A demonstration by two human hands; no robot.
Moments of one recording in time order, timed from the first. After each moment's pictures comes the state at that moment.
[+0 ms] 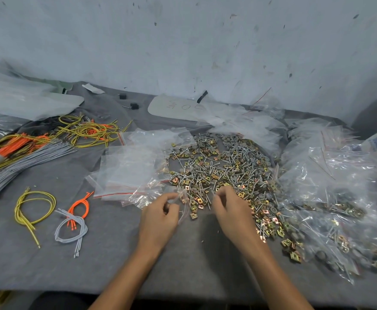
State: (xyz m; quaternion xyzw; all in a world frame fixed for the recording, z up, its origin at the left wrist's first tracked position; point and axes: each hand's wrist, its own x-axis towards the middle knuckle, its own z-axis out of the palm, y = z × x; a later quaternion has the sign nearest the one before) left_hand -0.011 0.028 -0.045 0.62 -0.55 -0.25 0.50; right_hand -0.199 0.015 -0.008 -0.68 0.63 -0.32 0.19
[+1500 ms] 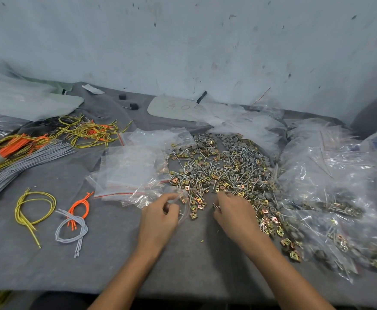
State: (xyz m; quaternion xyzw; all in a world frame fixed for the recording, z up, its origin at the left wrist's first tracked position) left_hand -0.010 0.029 -0.042 0.62 -0.55 -0.25 0.50; right_hand -0.204 0.004 -0.005 -0.77 0.64 -0.04 -0.02
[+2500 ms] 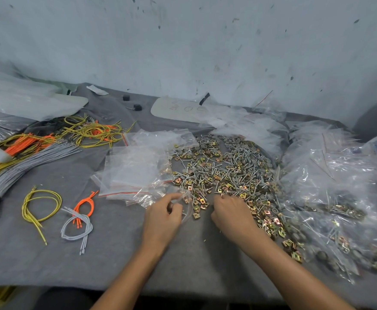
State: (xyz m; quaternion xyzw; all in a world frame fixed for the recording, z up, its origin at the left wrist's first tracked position) left_hand -0.011 0.030 -0.038 0.63 -0.54 -0.25 0.50; right_hand -0.196 -0.003 -0.010 -0.82 0.57 0.01 -0.06
